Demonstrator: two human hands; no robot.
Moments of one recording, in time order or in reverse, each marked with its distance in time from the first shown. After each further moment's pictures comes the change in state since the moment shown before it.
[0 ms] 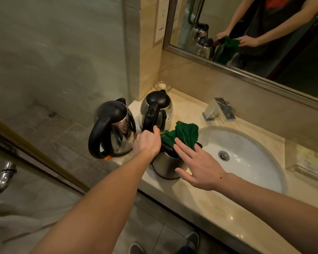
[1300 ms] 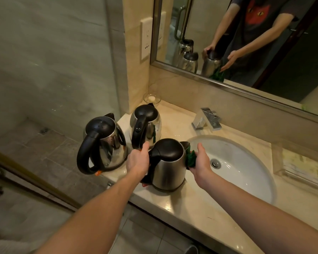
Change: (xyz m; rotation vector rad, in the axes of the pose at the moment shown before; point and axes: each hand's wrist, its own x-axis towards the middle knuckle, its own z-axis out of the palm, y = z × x) left_hand -0.016 -0.005 0.010 -0.463 -0.101 -0.163; right_hand 0.030 0.029 0.010 1.865 0.384 1.350
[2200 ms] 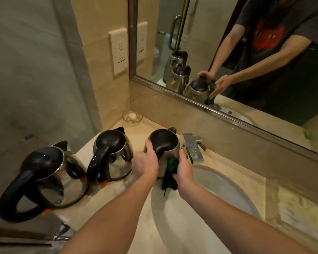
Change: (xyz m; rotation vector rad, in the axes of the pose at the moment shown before) left_hand 0.066 0.115 0.160 0.001 0.393 -0.087; right_hand 0.107 -0.092 0.004 -0.144 -0.029 -0.066
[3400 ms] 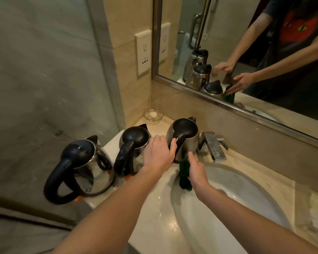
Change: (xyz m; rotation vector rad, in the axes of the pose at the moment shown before) left_hand 0.019 0.001 -0.053 0.539 -0.096 0.780; right_hand -0.015 0.019 0.011 -0.247 -0.118 -0.138
